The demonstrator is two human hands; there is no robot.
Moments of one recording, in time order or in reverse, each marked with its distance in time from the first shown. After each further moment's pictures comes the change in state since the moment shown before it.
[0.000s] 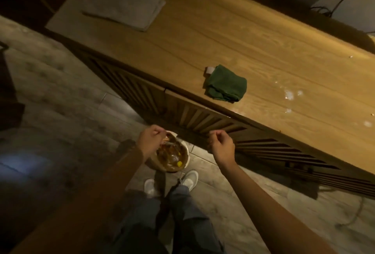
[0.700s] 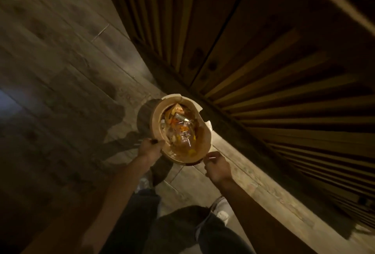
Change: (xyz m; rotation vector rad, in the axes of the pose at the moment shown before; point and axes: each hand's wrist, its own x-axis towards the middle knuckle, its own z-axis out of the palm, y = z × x) left_hand 0.171 -0.341 0.073 -0.387 0.102 -0.510; right_hand 0.119 0.296 0.161 -0.622 -0.302 0.234
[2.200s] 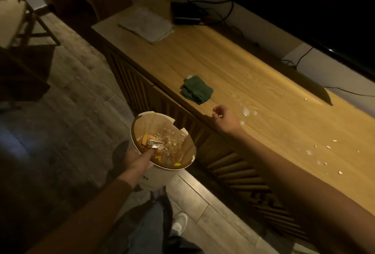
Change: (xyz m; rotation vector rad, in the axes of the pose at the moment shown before) left_hand -0.451 0.072 0.107 -0.243 0.266 0.319; right_hand -0.271 -0.090 -0.431 -0.185 0.273 -0.695
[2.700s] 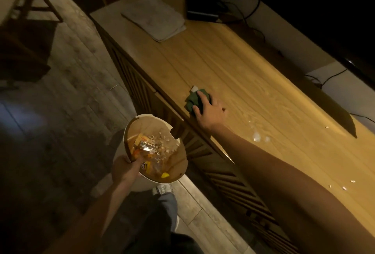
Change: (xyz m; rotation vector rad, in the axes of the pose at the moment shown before) left_hand 0.038 0.028 0.006 0.264 0.138 0.023; right_hand 0.127 -0.046 0.042 -0.388 -0.059 -0.161
